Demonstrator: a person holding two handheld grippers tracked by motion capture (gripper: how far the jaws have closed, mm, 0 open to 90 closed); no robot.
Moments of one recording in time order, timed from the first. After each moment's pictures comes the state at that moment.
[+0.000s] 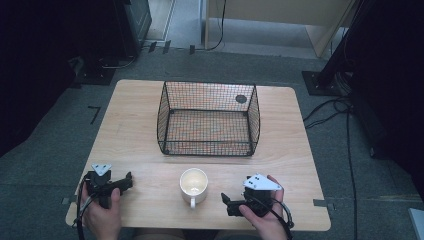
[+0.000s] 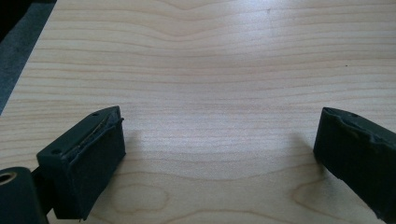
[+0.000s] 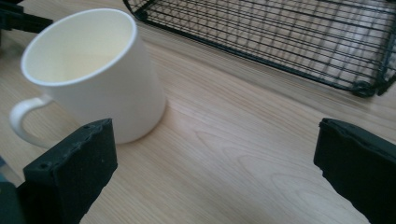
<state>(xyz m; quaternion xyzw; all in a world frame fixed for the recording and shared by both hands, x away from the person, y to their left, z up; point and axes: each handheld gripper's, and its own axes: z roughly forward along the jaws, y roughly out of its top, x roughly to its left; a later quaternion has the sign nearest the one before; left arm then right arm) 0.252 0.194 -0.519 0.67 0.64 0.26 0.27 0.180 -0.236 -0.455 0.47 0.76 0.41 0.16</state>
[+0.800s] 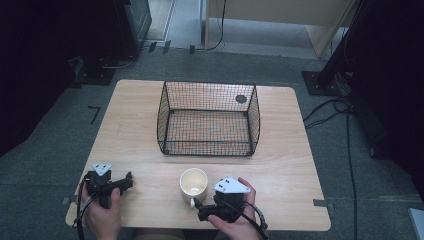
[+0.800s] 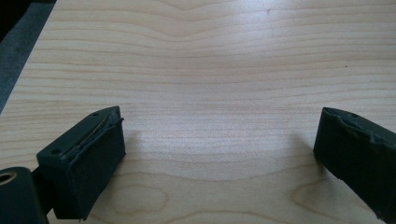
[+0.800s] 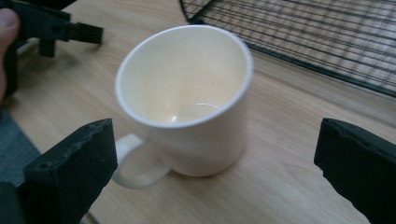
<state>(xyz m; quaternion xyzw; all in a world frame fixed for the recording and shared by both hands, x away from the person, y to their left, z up) 0.252 0.194 -0.519 0.67 0.64 0.26 0.27 0.176 -0.166 -0.455 0.46 0.77 0.42 0.14</state>
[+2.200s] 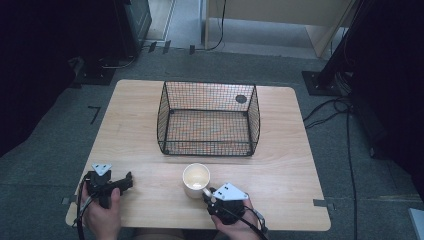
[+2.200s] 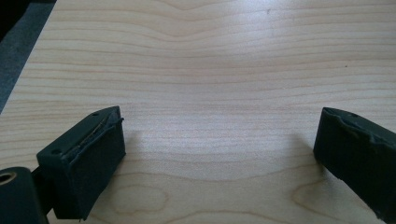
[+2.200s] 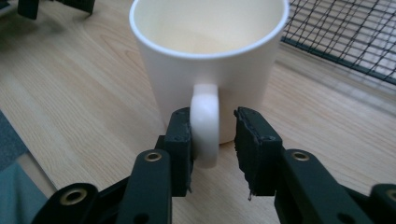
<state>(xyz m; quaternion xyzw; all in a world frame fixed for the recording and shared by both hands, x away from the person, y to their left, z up) 0.252 0.194 -0.519 0.67 0.64 0.26 0.27 0.172 -0.173 -0.482 0.43 0.79 0.41 0.16</state>
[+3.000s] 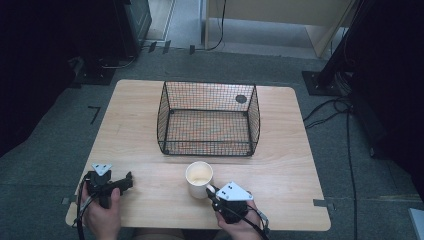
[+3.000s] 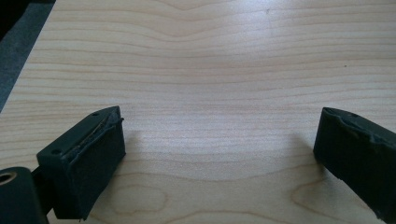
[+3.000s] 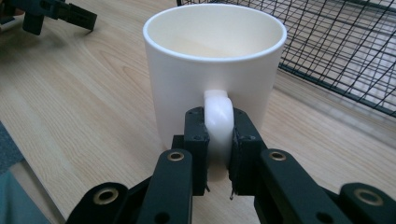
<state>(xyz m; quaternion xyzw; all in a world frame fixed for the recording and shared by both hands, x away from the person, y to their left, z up) 0.252 0.194 -0.519 0.67 0.64 0.26 0.27 0.172 -0.181 -0.473 0.41 0.78 0.43 0.19</state>
